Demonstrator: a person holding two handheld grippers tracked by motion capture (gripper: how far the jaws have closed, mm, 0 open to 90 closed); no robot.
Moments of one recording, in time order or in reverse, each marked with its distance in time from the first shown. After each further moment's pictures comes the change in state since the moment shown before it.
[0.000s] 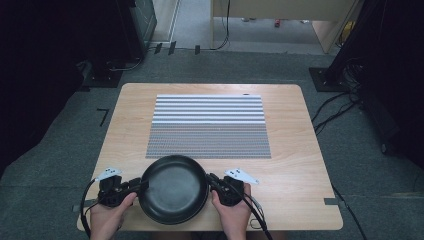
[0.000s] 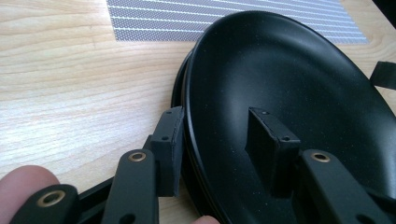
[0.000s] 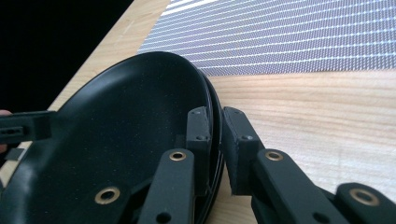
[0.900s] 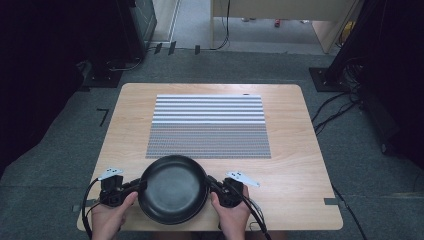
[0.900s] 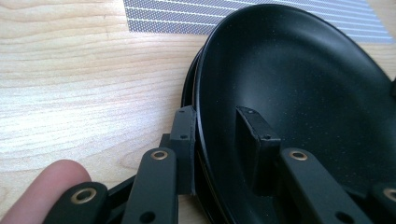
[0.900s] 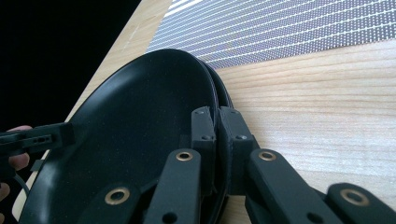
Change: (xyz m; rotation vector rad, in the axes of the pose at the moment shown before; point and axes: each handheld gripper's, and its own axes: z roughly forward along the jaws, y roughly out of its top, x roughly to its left) left arm -0.001 0.000 0.002 0.015 0.049 -0.044; right arm -0.001 -0.008 0.003 -0.007 0.036 0.105
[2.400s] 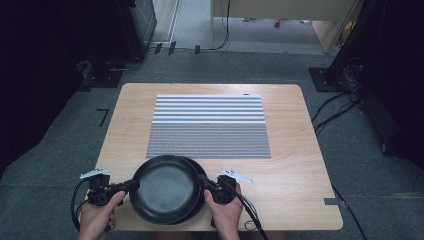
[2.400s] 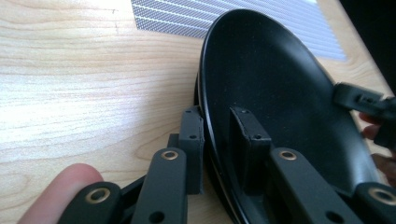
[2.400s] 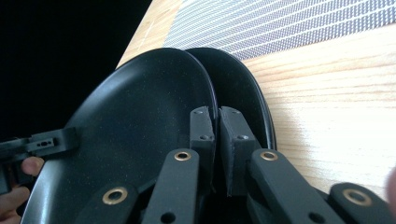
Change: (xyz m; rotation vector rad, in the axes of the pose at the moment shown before) left arm 0.029 0.002 -0.013 -0.003 -0.127 -0.083; right arm 0.003 -0.003 0.023 0.029 0.079 0.075
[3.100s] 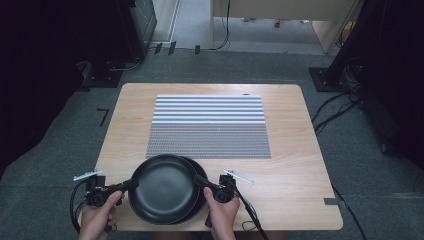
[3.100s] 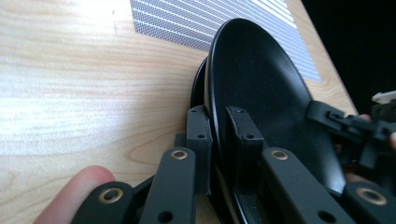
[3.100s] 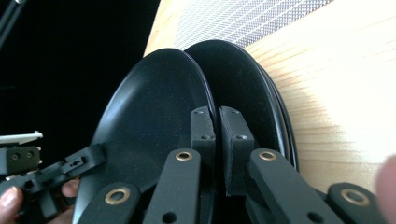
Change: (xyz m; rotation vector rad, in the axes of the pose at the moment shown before) left arm 0.011 -0.005 -0.002 -0.057 -0.081 -0.080; right arm -0.009 -0.005 0.009 0.010 0.087 0.226
